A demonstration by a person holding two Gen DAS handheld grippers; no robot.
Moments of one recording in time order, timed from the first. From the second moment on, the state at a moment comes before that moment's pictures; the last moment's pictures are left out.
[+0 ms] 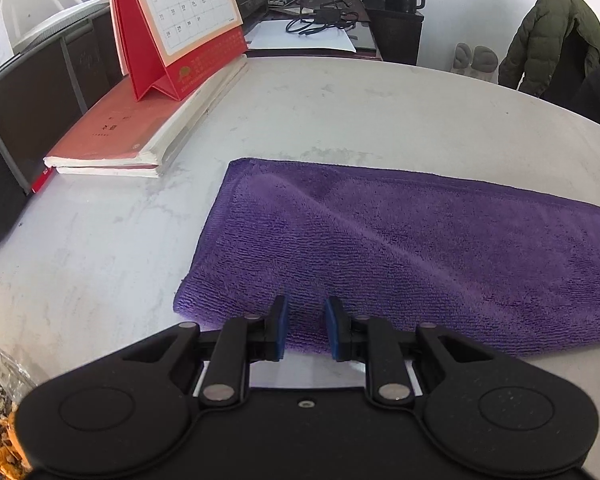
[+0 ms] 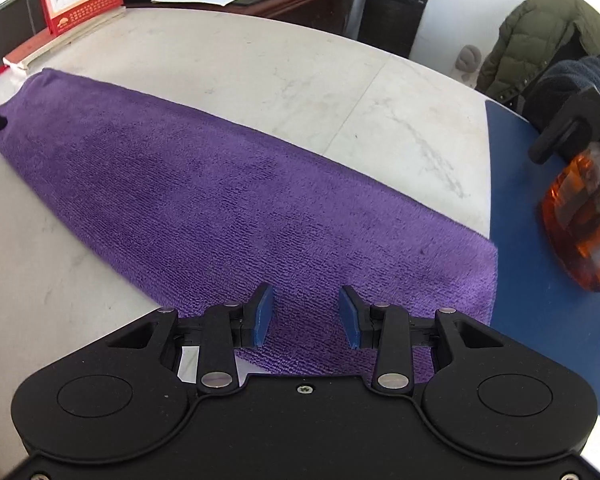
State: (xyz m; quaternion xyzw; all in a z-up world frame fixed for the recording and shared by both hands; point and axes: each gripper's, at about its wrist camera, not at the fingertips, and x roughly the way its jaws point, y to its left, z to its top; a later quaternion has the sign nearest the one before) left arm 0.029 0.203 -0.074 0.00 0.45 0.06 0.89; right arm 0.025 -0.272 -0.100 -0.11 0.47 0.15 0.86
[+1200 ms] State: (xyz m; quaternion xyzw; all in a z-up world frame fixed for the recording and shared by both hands) left arm -0.118 0.199 -0.067 -0.04 0.45 0.06 0.89; right arm -0.036 -0.188 -0.014 -0.20 0.45 0.32 0.81
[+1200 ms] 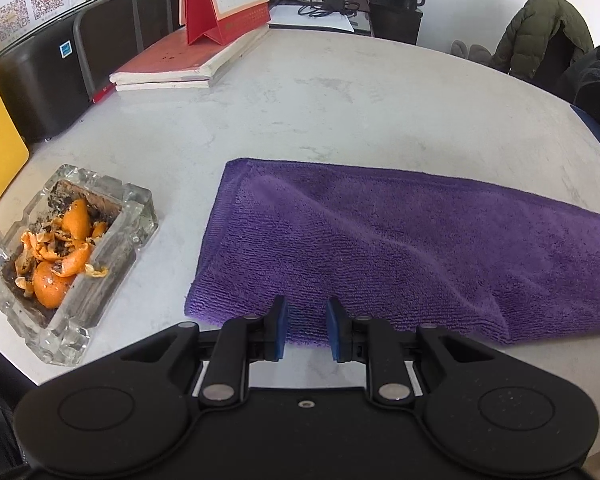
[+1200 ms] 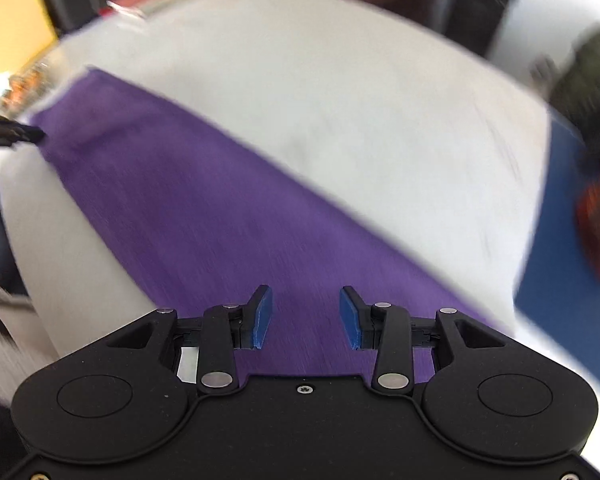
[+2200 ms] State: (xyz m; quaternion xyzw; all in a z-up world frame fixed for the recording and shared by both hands) left arm -0.139 0.246 -0.076 -0.09 0.44 0.04 0.89; right arm 0.045 0.207 -0.095 -0.40 0.33 0.66 0.54
